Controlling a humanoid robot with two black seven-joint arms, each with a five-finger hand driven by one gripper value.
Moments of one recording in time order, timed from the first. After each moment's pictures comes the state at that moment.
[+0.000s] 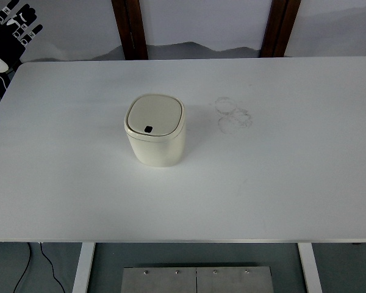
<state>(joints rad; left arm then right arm) -0.93 0.58 -0.72 -0.68 -0.17 -0.28 -0.09 0.03 0.00 0.22 0.16 -0.38 -0.02 -0.06</state>
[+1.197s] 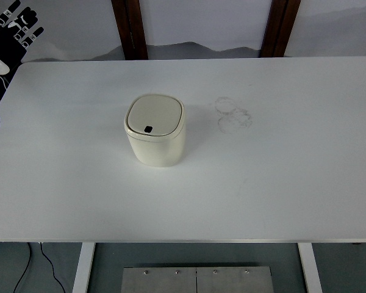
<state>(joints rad) -0.93 0.58 -0.72 -0.68 -0.17 -0.28 -0.09 0.03 0.00 0.22 0.16 -0.38 -0.02 -0.06</state>
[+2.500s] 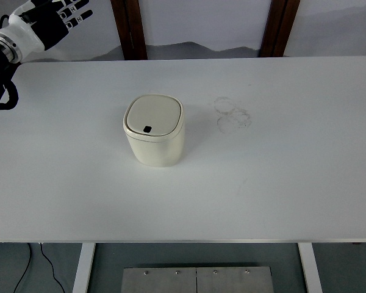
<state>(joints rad) -1.02 0.62 -0.70 -1.01 -0.16 -0.13 0.11 0.03 0.00 0.22 0.16 -0.38 -0.02 -0.06</state>
